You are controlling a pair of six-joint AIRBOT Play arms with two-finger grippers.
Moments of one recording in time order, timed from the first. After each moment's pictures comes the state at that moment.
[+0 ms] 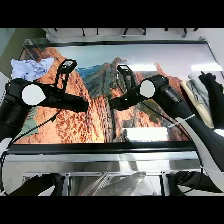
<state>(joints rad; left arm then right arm) -0.45 -1.12 1.33 1.37 -1.30 -1.60 0.58 -1.41 1.47 -1.23 1.16 1.75</state>
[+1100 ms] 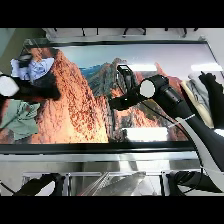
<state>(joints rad) -0.02 -1.13 1.33 1.53 -1.27 -1.73 0.58 -1.41 1.47 -1.23 1.16 1.75</state>
